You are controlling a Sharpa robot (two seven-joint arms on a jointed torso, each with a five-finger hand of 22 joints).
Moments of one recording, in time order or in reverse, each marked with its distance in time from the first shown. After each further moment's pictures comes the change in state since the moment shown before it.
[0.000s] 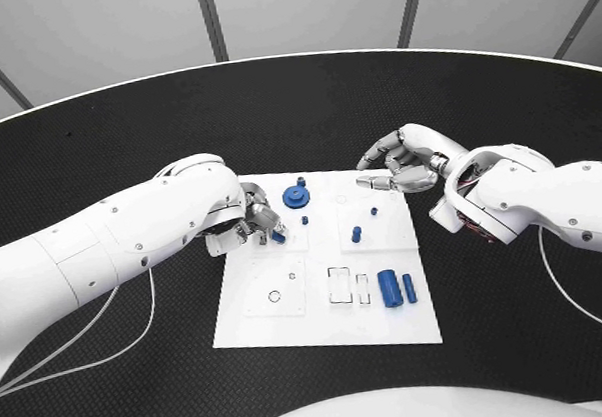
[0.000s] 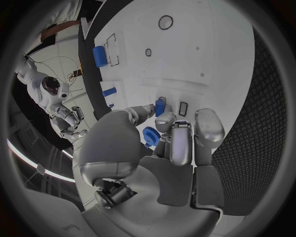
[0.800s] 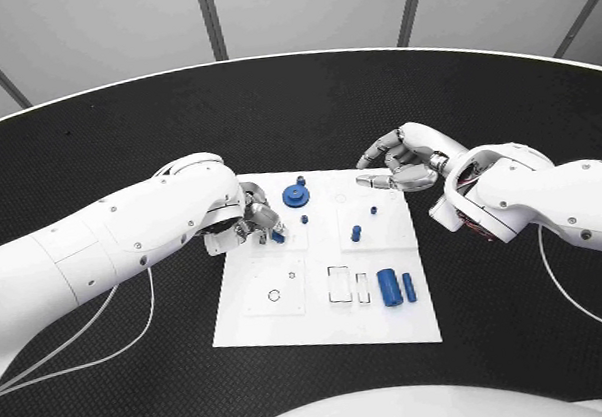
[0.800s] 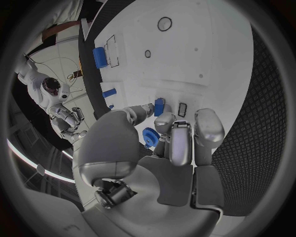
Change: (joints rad) left arm 0.000 -0.001 0.000 -0.003 0.000 0.010 0.003; left_hand -0.016 -0.023 0.008 -0.012 -0.001 0.010 -0.009 0.000 -0.001 0.011 -0.007 0.008 0.007 0.000 0.000 0.000 0.000 0.000 0.000 0.000 0.000 0.000; right arm 0.000 0.001 0.000 -0.002 0.000 -0.001 0.001; right_hand 0.000 0.000 0.000 0.000 0.000 0.000 0.000 0.000 0.000 0.000 0.000 0.000 0.001 0.000 0.000 0.000 0.001 0.000 0.000 0.000 0.000 0.000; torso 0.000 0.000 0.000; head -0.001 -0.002
